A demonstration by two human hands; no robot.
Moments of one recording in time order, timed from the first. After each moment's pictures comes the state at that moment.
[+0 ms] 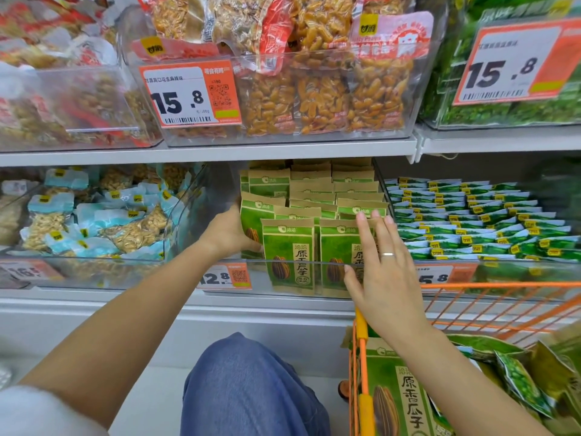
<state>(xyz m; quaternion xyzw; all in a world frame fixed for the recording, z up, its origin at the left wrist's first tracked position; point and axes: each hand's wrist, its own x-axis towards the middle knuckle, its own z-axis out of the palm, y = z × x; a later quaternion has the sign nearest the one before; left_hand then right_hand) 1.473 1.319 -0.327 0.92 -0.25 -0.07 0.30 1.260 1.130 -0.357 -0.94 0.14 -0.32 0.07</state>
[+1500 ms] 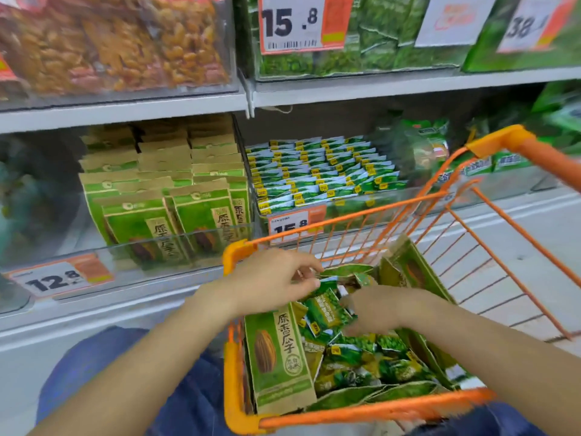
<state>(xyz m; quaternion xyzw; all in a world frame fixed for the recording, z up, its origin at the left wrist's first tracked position) 1.255 1.179 -0.333 0.75 -0.62 -0.19 0.14 1.114 1.031 -0.369 -0.89 0.17 0.40 0.10</state>
